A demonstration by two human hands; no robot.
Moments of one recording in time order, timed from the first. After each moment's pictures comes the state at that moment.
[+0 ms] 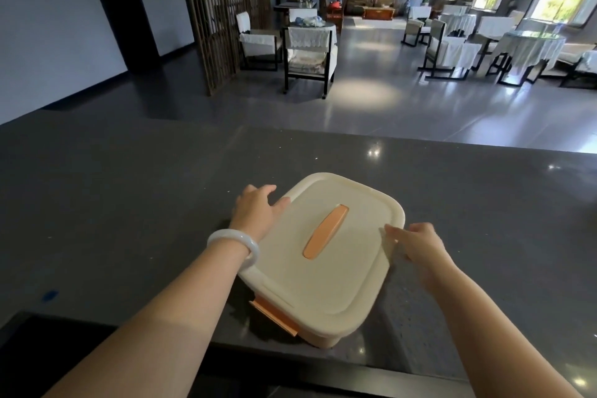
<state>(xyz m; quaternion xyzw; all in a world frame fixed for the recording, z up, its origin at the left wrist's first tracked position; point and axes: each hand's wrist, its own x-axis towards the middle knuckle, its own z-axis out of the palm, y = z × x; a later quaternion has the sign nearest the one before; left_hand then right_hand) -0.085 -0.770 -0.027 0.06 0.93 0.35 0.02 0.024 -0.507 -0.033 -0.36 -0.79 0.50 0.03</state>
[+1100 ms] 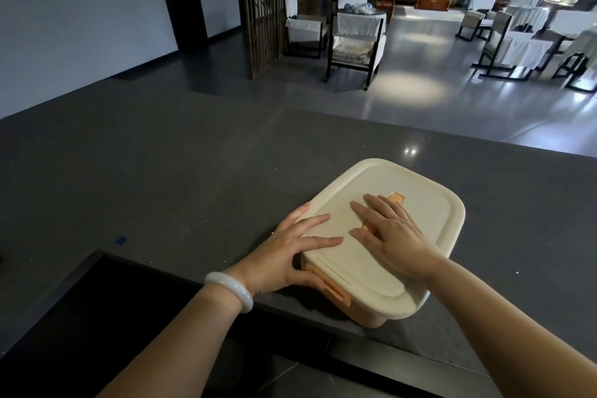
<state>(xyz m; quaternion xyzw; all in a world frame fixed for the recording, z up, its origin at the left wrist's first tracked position) 0.005 -0.854 -0.064 0.37 0.87 0.31 0.07 0.015 -0.603 -0.040 0.09 -0.99 0.13 -0.03</state>
